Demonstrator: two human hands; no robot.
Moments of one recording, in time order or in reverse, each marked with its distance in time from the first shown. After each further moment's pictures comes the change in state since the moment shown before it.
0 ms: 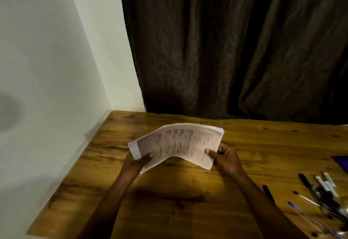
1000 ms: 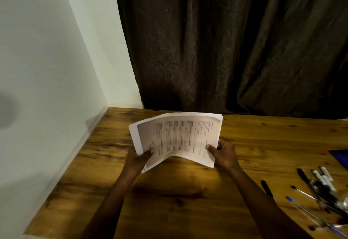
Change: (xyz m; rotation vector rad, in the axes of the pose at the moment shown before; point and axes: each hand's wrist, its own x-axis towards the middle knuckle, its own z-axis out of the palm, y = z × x) left_hand 0.013 -0.010 0.010 0.217 0.025 0.064; right_hand 0.009 0.008 0.007 -0.143 0.100 0.012
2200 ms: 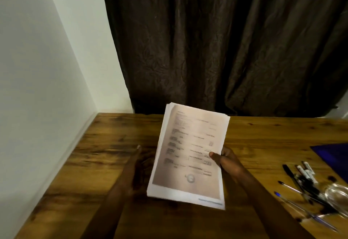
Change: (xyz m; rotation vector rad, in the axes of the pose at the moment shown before) left_hand -0.028 0.027 0.013 -0.516 -0.292 -0.502; right_hand -0.027 0.001 -0.040 0.262 -0.170 0.190
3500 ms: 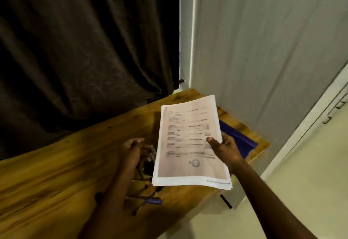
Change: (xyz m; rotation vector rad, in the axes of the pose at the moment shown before) left_hand 0.066 -0.171 0.501 0.613 -0.035 0.225; right_hand -0.175 0.054 -0.462 0.129 0.640 -0.086
